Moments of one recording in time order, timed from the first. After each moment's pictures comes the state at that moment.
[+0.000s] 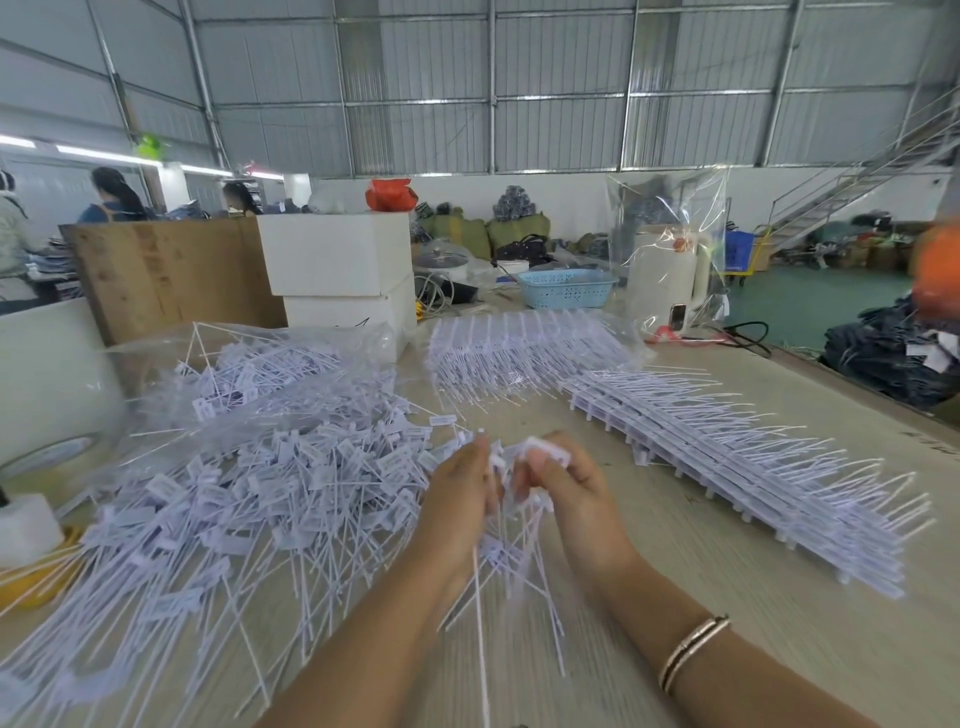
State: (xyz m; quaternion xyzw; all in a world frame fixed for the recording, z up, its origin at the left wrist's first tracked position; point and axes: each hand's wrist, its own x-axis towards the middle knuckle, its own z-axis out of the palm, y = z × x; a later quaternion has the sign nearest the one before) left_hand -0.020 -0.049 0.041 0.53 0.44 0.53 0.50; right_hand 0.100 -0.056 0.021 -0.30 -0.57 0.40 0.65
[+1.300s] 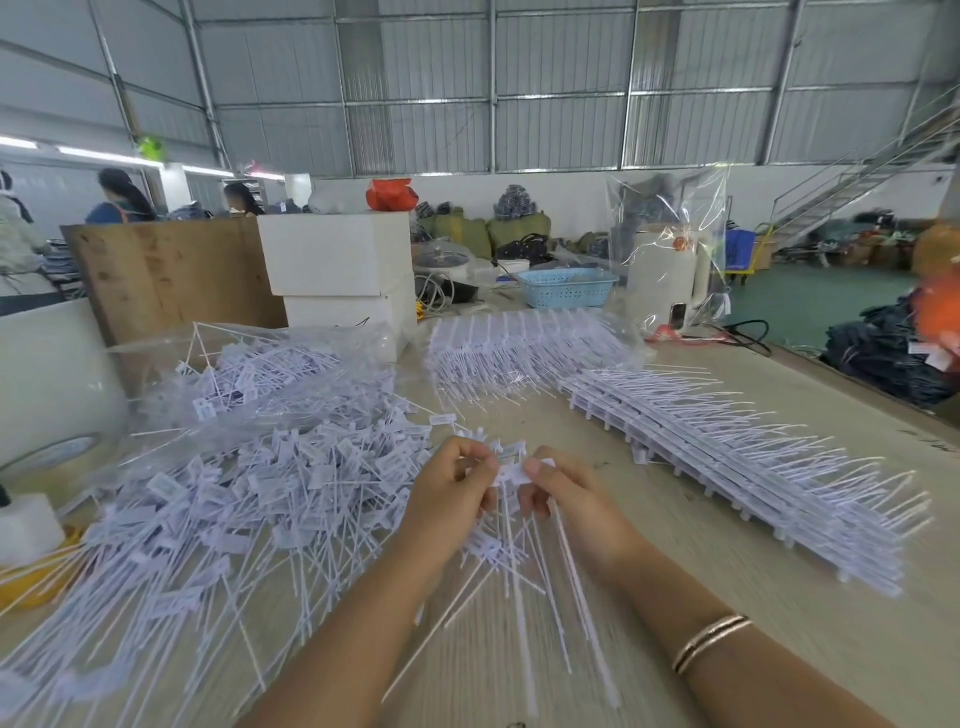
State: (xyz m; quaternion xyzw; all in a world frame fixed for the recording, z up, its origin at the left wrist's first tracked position) left_hand -0.035 -0.043 0.033 0.61 0.47 0.49 0.42; right_hand 0.114 -0.050 0.017 -0.37 -0.63 0.41 0.54
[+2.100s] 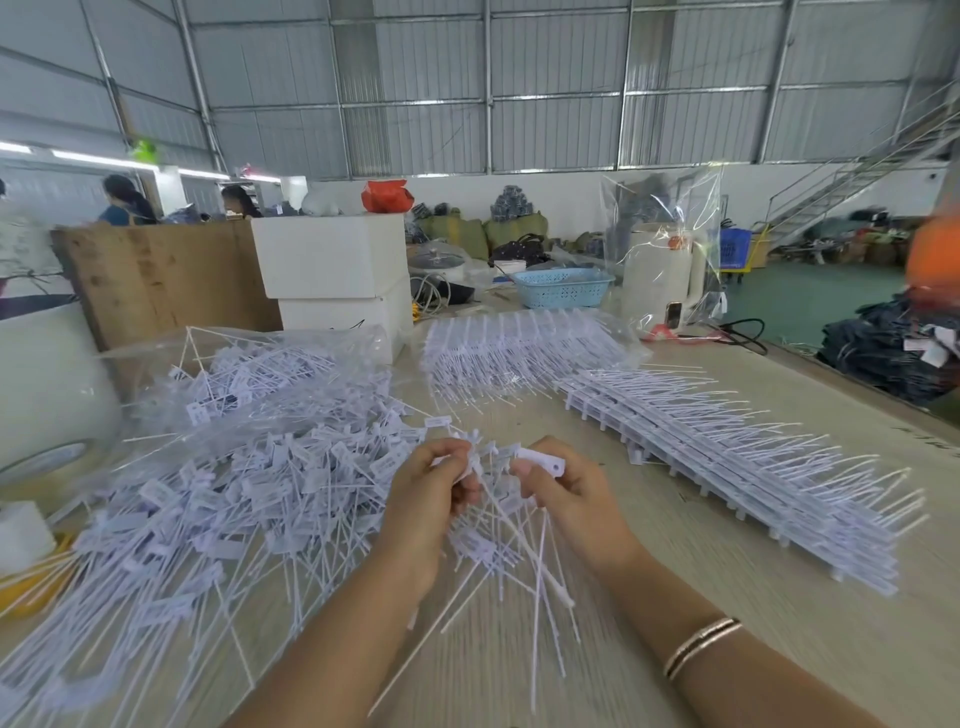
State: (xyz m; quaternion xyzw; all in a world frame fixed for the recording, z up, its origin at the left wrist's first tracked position) left_hand -0.033 -0.042 0.040 0.43 0.42 0.57 0.56; right_hand 0.113 -0.053 0.020 -0.36 -0.66 0.29 0.59
